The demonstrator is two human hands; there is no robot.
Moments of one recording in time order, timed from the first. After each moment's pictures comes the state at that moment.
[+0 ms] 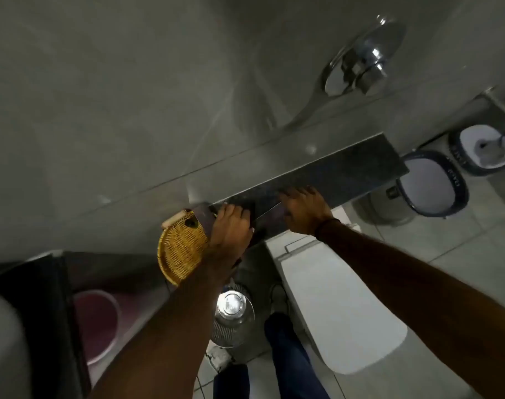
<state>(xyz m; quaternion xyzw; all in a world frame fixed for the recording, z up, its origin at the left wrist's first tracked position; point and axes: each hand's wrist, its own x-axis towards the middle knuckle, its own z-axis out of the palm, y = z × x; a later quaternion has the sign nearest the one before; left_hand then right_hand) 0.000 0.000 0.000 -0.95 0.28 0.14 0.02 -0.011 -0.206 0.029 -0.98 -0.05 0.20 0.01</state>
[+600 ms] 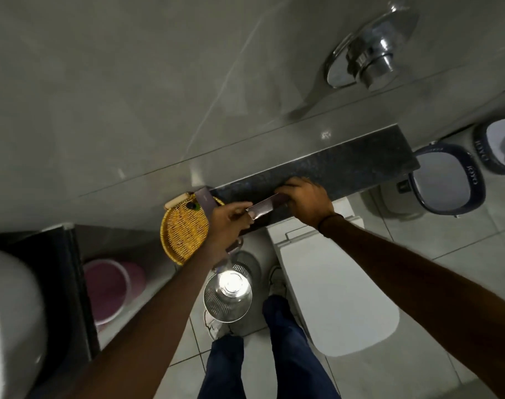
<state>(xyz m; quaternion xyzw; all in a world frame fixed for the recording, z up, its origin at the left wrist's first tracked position) -0.027 0.009 0.026 -0.76 -0.09 0.26 -0.58 -0.015 -0.219 0.043 -0.98 -0.07 0.14 0.14</state>
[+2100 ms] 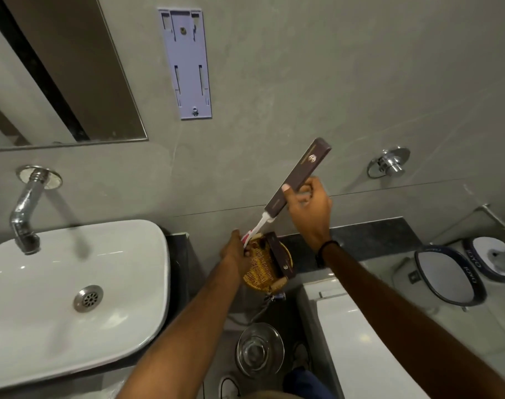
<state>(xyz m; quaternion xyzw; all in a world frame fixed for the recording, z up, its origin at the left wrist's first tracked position) -0.086 0.191 0.174 -0.39 -0.43 0.19 -0.79 -0.091 0.039 0.290 -0.81 0.08 -0.20 0.54</state>
